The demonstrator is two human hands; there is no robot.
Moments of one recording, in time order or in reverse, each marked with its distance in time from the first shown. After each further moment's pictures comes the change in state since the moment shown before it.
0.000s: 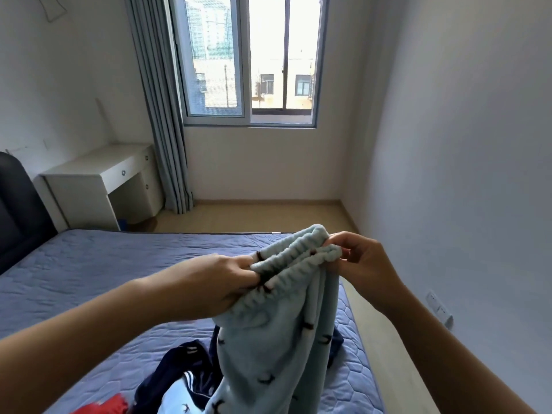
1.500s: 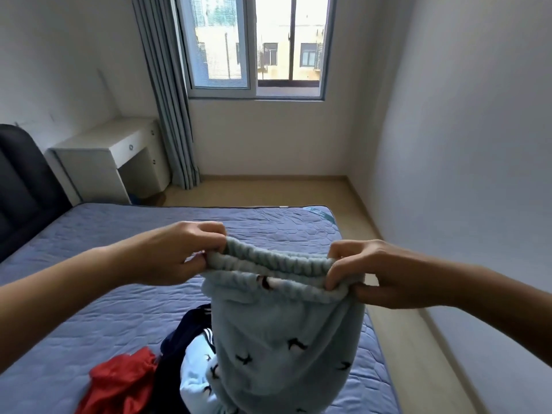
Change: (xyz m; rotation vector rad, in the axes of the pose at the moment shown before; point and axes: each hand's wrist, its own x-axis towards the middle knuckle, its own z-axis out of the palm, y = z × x) left_hand -0.084 -0.020 -0.014 -0.251 0.055 -0.026; right_hand -0.047 -0.050 0.003 -0.692 -0.854 -0.324
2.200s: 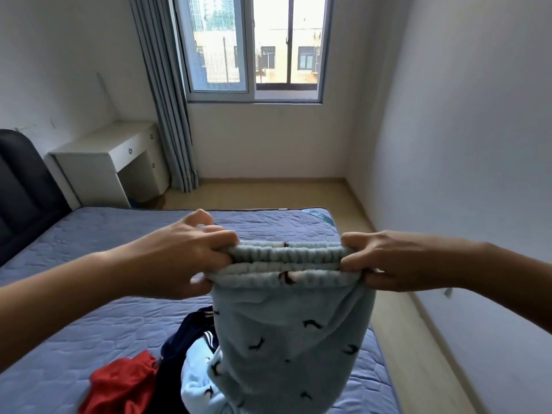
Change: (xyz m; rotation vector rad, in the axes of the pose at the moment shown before) left_hand -0.002 0.025 -0.012 0.514 -0.044 0.145; right_hand -0.003 0.001 -0.022 -0.389 -0.180 0.053
